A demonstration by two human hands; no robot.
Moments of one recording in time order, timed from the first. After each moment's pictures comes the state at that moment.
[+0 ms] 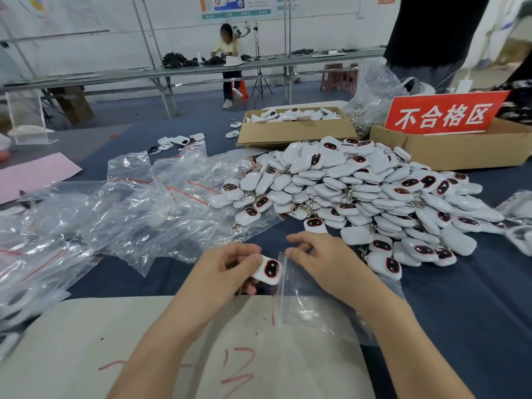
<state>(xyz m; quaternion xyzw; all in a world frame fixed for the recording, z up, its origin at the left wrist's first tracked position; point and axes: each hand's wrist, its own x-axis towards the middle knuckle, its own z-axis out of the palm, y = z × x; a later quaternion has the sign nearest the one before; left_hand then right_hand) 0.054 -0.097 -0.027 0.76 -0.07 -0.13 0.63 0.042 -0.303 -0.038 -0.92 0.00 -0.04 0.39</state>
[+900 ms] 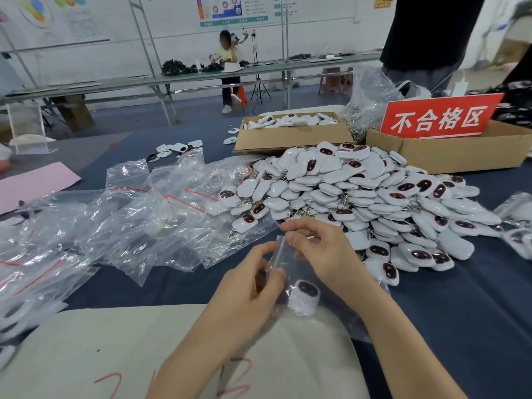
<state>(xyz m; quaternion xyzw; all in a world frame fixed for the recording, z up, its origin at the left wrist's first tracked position) 0.037 -0.124 -0.034 0.82 -0.23 -0.05 0.52 0.043 -0.300 -0.024 -0.78 -0.02 -0.13 0.61</state>
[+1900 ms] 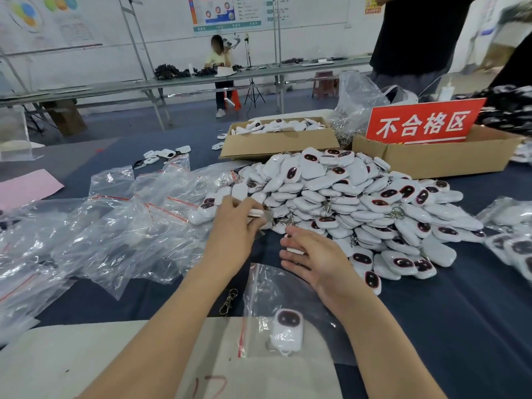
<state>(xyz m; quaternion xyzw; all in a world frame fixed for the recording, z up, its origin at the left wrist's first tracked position) 0.150 -0.171 -0.026 0.91 -0.21 0.17 0.32 0.057 -0.315 -0.031 -0.53 0.16 -0.03 0.83</state>
